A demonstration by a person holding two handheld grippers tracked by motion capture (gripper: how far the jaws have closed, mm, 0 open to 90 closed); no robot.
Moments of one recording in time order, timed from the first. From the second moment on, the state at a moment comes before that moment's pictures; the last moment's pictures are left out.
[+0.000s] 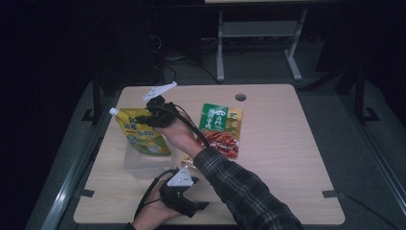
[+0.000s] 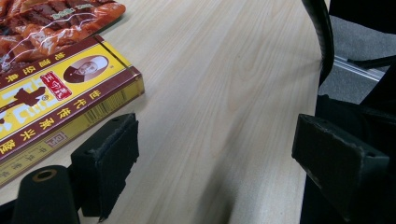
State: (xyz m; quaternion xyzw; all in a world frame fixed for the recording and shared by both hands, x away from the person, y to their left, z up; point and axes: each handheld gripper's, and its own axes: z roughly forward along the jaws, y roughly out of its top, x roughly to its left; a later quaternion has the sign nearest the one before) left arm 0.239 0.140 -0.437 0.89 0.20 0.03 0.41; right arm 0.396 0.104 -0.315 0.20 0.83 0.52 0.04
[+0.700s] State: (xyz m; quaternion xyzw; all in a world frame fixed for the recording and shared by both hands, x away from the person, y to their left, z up) left arm 0.241 0.143 -0.439 0.89 0.21 0.03 0.41; right arm 0.377 0.072 -0.353 0.19 0.84 0.50 0.02
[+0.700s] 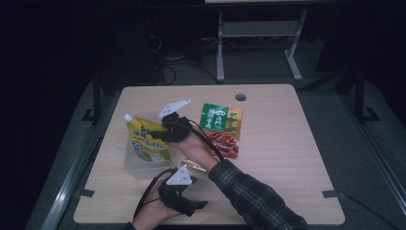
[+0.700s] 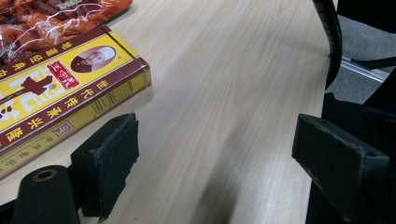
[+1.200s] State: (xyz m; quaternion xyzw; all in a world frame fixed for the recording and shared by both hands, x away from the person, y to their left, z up) left arm 0.241 0.145 -0.439 0.89 0.22 0.04 0.41; right arm 0.371 0.087 -0.355 0.22 0.84 0.50 -0.03
